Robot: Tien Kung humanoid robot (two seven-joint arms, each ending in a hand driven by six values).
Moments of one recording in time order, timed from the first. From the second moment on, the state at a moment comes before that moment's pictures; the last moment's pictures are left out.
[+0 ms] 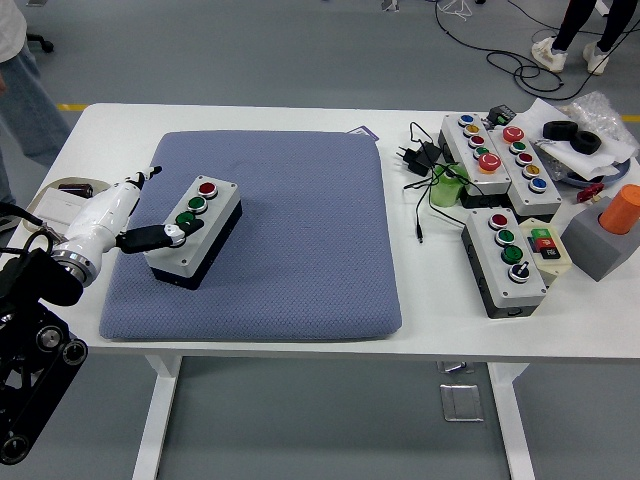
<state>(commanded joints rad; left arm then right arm) -0.26 0.25 -1.29 -1.47 2.12 -0.05 0.36 0.03 -0.13 0.67 0.18 -0.38 -0.27 -0.09</state>
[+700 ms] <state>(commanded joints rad) -0.36 0.20 -1.18 -1.35 2.16 -0.05 0.48 0.04 -0.13 0.67 0.18 -0.39 -0.27 -0.09</state>
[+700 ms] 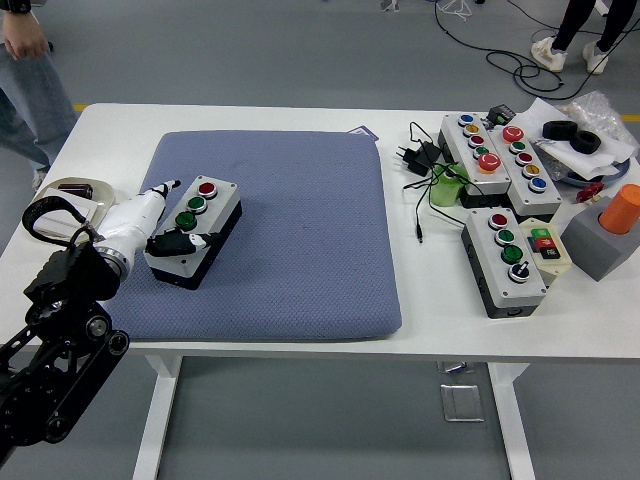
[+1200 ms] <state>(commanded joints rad) -0.40 0.19 -1.16 -1.29 2.21 -0.09 0.52 0.04 -0.13 0.68 0.18 -0.40 -0.27 -0.09</state>
